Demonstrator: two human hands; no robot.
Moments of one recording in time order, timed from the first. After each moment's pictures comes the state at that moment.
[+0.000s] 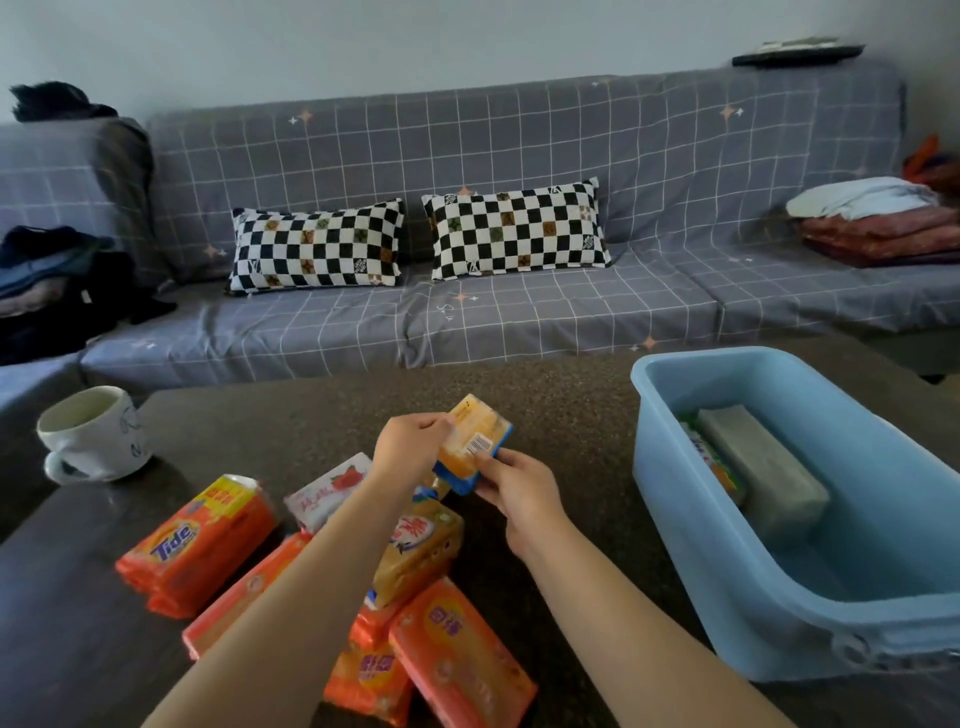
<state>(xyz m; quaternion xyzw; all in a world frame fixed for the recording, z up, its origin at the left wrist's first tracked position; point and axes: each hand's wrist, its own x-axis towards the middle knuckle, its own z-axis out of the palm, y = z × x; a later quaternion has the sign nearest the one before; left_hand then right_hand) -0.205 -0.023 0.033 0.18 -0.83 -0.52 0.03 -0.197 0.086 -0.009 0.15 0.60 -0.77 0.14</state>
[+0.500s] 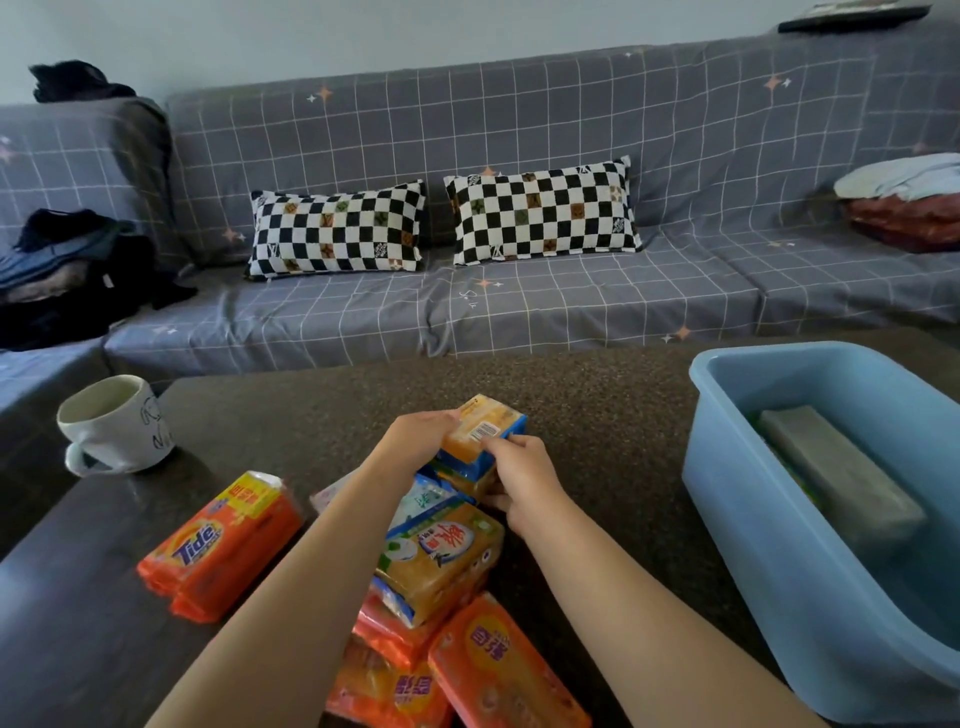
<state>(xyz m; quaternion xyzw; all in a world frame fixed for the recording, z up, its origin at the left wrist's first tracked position) -0.237 -0.063 0.020 0.26 -0.78 -0.57 -0.07 -0.232 0.042 -0.011 0.21 0.61 -0.74 0.18</state>
